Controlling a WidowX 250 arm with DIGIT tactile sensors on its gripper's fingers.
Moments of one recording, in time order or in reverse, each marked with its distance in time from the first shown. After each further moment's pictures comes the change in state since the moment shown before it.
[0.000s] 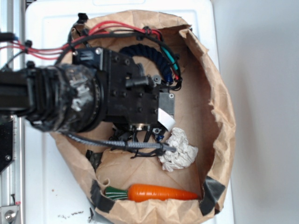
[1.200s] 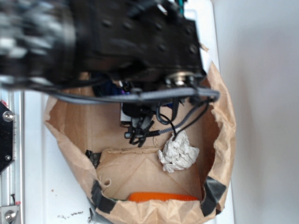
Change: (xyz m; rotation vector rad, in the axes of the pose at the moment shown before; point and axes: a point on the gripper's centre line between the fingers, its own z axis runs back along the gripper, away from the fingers) arm -0.014 0.028 0.097 -0.061 0.106 0.587
